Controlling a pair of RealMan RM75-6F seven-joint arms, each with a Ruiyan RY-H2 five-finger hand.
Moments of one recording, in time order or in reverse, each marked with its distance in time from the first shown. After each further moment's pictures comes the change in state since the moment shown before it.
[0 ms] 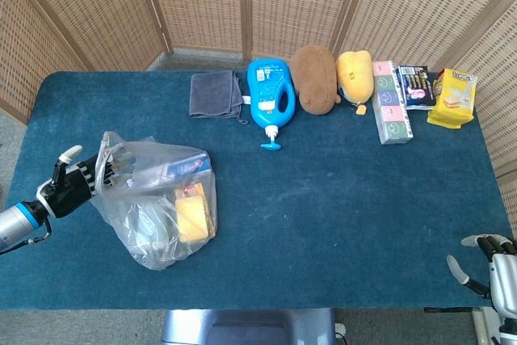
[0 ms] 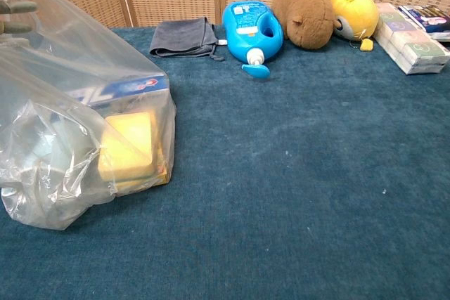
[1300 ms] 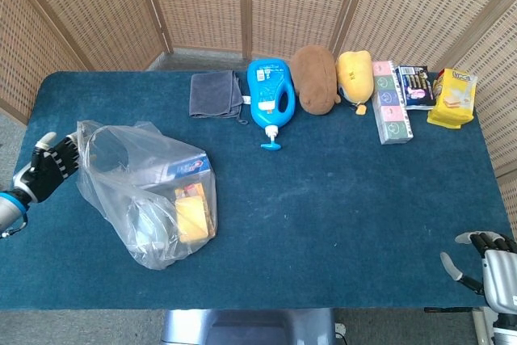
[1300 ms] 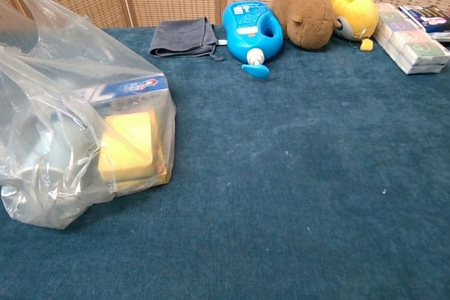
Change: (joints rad) left arm 0.088 -0.050 -0.161 0.088 -0.176 -0.290 0.206; right arm 0.020 -0.005 0.001 -0.013 0.008 -0.021 -0.030
